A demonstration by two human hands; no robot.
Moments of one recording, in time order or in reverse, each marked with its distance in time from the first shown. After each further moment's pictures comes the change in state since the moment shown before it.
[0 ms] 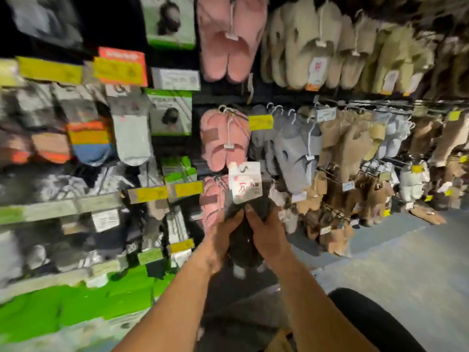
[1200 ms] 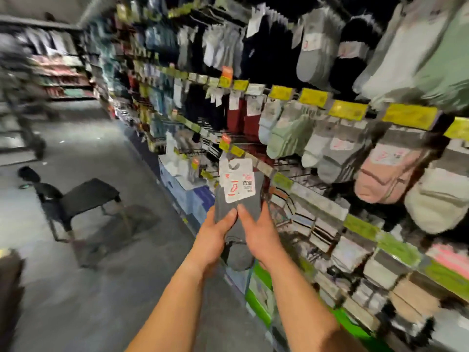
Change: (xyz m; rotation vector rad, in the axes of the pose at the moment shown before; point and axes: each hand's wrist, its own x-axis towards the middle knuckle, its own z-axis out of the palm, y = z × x) left_hand -0.616 0.299 -0.612 0.135 1.270 0.710; right_hand -0.483 -0.262 0.778 0.251 -1.344 -0.252
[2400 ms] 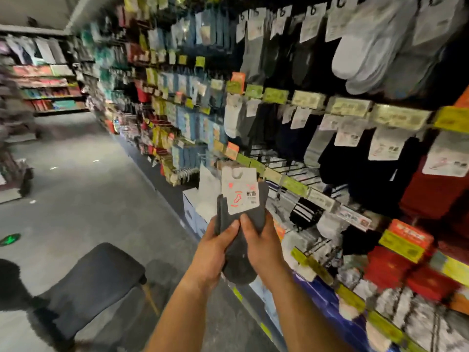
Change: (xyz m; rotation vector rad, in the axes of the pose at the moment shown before) left_hand 0.606 0.112 -0.482 -0.137 0.005 -0.102; right_hand 0.590 0.029 0.522 -0.015 0.128 -0.007
